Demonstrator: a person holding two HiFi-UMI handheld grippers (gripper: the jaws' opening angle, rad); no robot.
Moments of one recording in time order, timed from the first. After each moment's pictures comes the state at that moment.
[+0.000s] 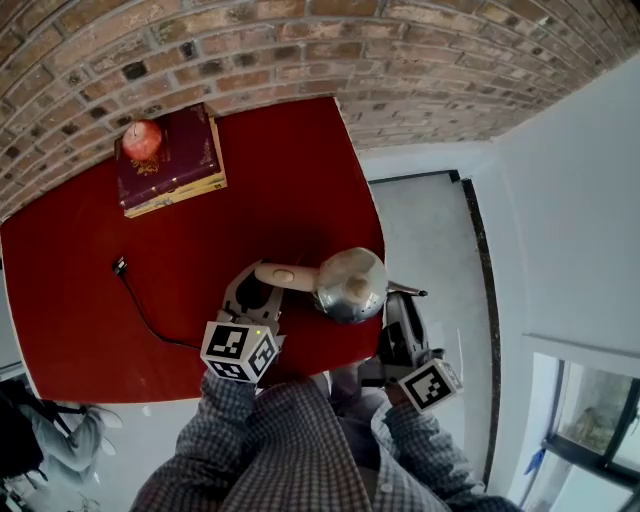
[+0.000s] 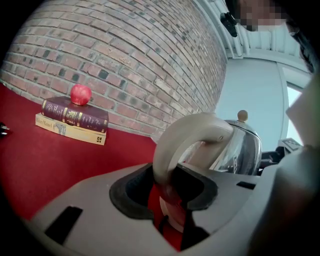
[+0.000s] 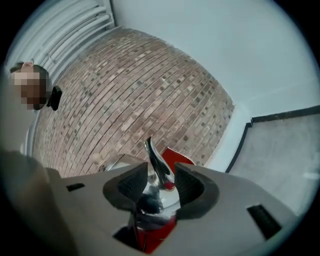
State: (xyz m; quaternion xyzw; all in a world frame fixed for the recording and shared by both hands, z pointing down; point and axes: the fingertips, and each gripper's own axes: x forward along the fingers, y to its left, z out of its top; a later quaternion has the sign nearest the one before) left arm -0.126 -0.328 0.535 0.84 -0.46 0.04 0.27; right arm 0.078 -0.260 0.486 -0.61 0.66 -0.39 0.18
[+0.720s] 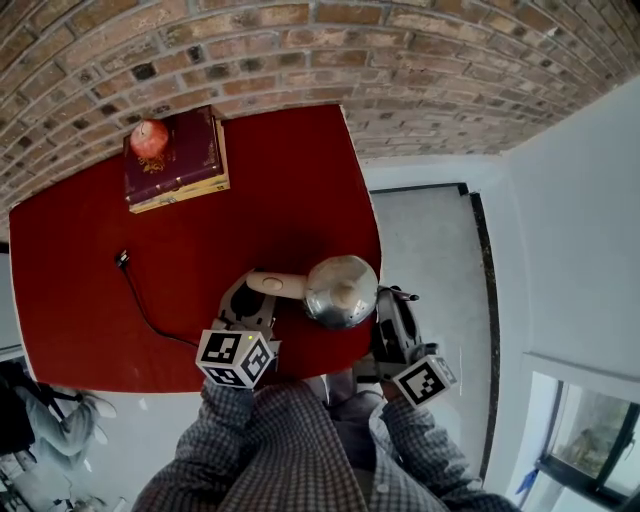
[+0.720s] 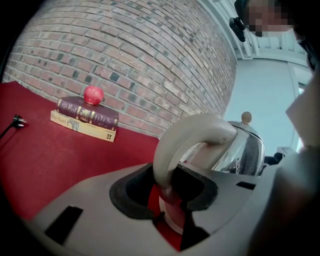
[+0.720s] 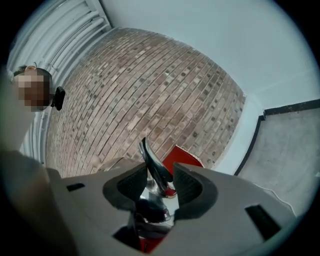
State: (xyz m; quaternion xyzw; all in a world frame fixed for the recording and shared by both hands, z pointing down) left arm -0.131 -0.318 0.538 0.81 -0.51 0.03 0.29; right arm 0.080 -0.281 0.492 -0.56 0.70 -0.40 0.19
